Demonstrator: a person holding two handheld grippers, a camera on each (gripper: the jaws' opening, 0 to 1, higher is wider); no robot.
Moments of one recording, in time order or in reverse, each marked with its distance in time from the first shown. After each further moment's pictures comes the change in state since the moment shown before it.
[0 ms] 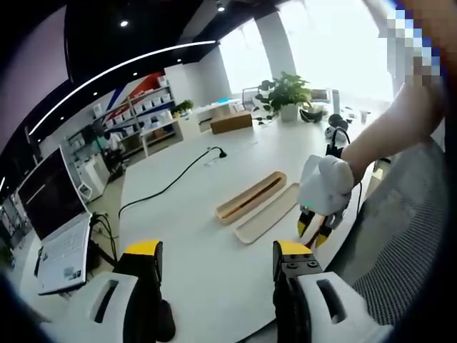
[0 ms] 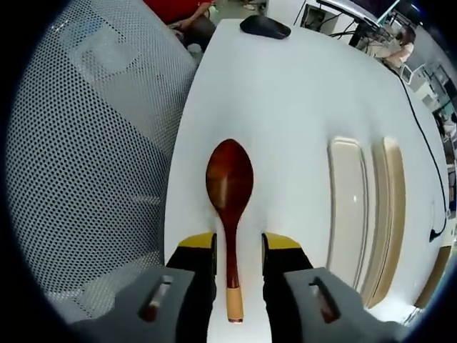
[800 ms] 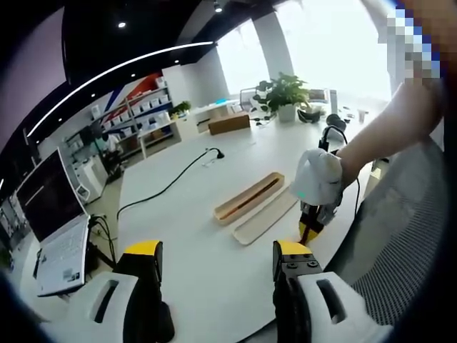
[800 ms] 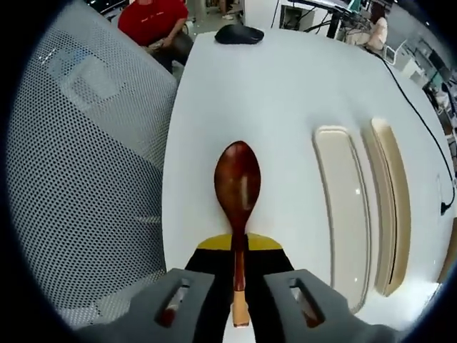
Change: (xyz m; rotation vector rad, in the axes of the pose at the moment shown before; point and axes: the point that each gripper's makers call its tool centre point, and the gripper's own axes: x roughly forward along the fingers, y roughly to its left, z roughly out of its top) left arm 0.001 -0.002 0.002 0.002 -0.006 -0.014; right arm -0.003 -0.003 -0.002 0.123 -0.071 0.019
